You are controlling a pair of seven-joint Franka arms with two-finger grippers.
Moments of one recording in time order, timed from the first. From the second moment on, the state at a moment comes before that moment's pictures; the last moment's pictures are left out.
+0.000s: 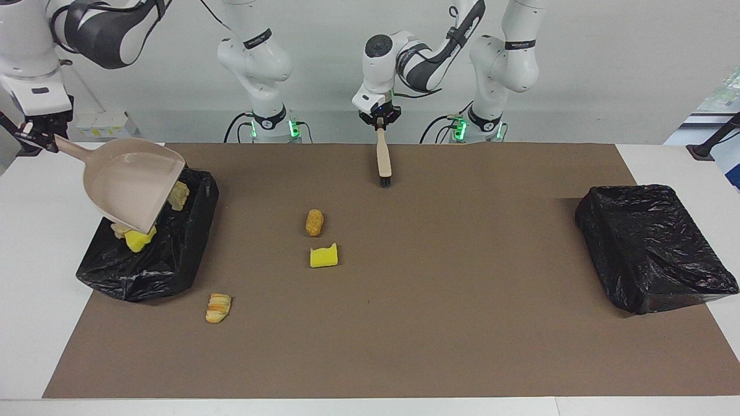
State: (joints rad) left arm -1.06 -0.16 -0.15 -2.44 -0.24 2.15 -1.03; right arm -0.33 -0.06 -0.02 -1.74 -0.41 1.80 -1.73
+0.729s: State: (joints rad) left arm -0.88 -0.15 -0.11 -2.38 -0.16 2.11 -0.81; right arm -0.07 -0.08 -0.01 -1.80 -0.30 1.71 -1.18
